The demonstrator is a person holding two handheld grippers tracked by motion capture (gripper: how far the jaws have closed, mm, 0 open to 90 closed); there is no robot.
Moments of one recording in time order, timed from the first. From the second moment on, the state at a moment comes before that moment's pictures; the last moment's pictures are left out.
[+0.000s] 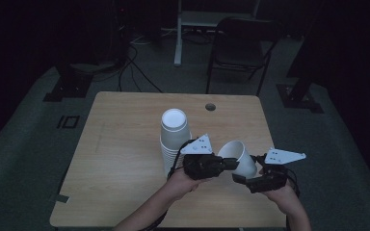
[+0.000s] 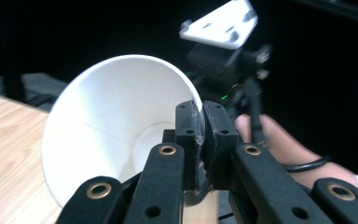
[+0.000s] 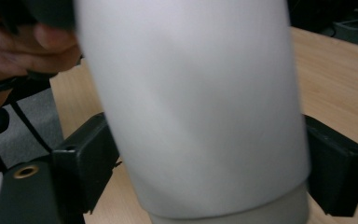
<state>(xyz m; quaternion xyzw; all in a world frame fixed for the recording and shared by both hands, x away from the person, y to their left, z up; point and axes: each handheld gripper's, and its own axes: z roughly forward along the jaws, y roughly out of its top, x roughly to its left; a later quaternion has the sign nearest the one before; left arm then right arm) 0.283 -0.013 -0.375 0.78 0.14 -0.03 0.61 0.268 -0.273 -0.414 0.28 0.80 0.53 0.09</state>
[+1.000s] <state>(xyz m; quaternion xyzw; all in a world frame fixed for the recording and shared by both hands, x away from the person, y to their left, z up) 0.284 -0.024 -0.380 0.79 0.14 -0.05 0.59 0.259 -0.266 -0.418 0.27 0.81 0.51 0.12</state>
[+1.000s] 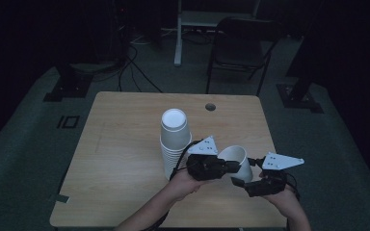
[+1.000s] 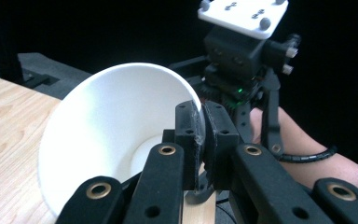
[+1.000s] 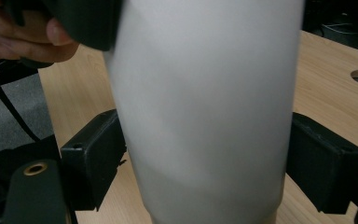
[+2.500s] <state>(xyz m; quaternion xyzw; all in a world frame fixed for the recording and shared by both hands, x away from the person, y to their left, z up) 0.235 0.016 -0.337 0.76 0.13 0.07 0.63 0.263 -0.269 -0.401 0.31 0.75 0.56 0.16</state>
